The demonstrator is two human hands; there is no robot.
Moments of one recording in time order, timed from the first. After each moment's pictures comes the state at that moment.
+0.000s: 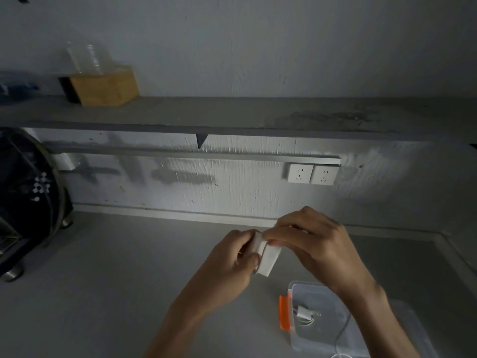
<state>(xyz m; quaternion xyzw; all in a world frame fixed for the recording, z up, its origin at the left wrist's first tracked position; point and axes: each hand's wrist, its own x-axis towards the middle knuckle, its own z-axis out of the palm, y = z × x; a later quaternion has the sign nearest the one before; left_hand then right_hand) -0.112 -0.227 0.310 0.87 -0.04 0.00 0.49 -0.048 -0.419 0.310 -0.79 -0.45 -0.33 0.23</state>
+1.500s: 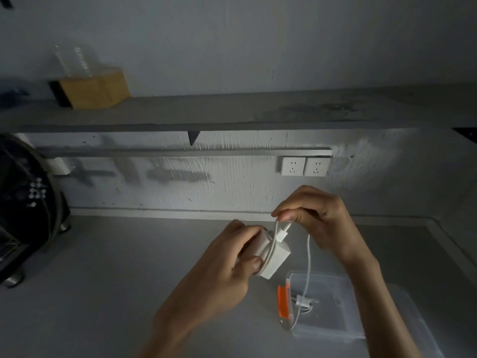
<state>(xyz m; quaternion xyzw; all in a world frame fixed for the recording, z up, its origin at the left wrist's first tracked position) -0.147 -0.237 0.342 0.89 -0.12 0.02 0.45 -0.039 -0.432 0.320 -0.76 -0.39 -0.16 0.50</state>
